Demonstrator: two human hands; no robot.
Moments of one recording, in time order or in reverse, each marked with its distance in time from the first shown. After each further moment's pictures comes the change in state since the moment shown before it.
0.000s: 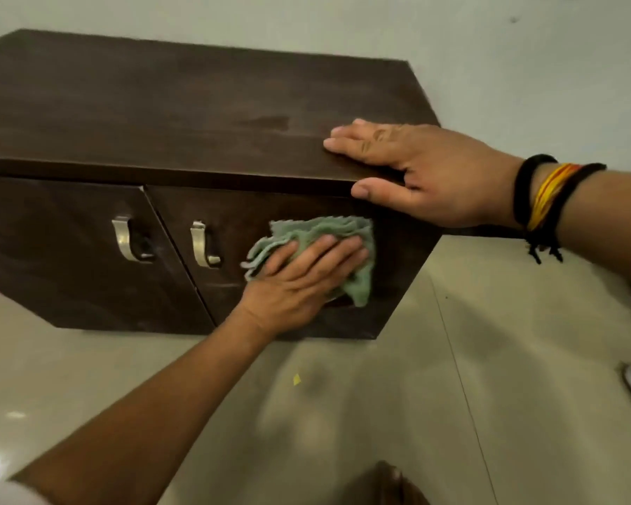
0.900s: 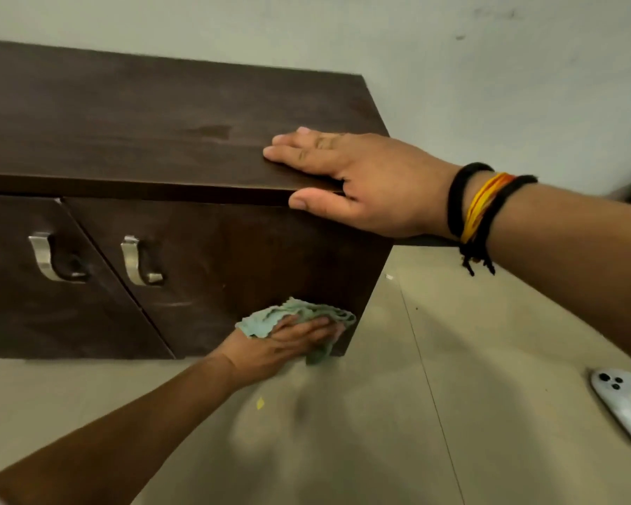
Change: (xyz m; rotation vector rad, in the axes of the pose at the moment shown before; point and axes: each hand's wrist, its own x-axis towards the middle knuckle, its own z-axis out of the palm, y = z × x) left_hand -0.039 0.040 0.031 -0.149 -0.217 0.429; right_hand 0.000 -0.003 0.000 -0.030 -0.008 0.015
